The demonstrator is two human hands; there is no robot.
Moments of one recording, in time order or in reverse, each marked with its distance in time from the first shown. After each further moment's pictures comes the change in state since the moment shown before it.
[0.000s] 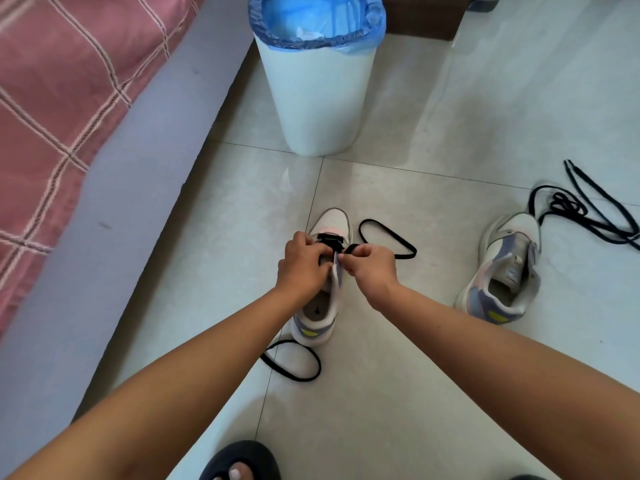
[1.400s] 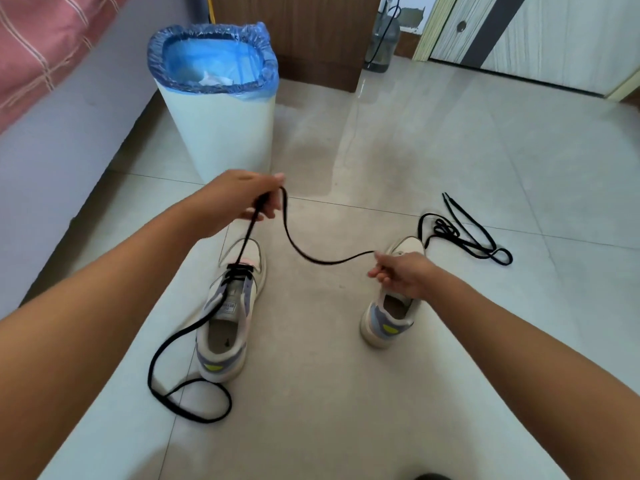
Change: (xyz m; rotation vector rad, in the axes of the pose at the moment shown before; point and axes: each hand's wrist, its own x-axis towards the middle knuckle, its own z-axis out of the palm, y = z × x) left_hand 0.043 0.118 -0.102 -0.623 -0.294 0.159; right_hand 0.029 -0.029 -0.201 0.111 -0.043 0.289
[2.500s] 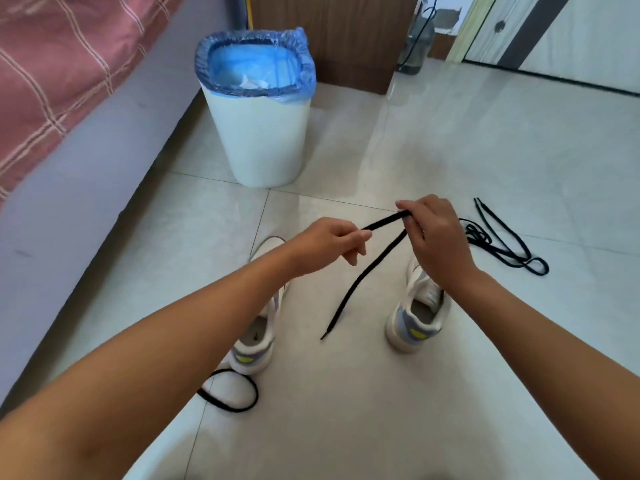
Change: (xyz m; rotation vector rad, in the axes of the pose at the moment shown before) left_hand -0.006 -0.026 0.074 0.089 -0.164 0.077; right_hand -0.026 -0.029 0.015 -0.918 0.506 -1.437
